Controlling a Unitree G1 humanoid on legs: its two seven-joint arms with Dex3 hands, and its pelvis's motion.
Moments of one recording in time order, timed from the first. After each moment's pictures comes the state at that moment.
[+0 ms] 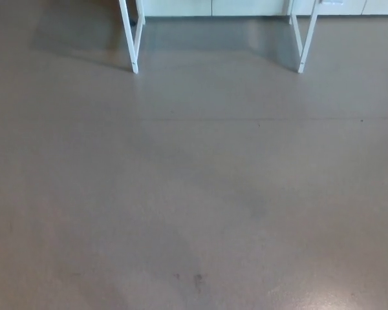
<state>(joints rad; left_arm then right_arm) 0.03 0.50 0.19 1.24 0.09 -0.26 -0.11 -0.06 -0.52 -0.06 1.22 -0.17 -0.24 0.03</state>
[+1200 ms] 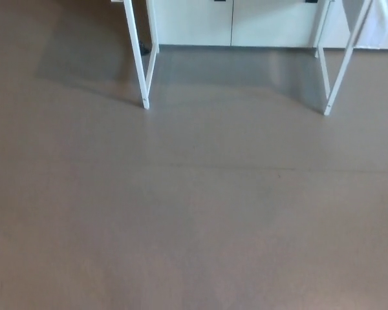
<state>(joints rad) 0.19 0.49 0.05 1.26 0.14 -0.42 0.04 0.03 -0.53 0.00 1.26 -0.18 -0.32 0.00</state>
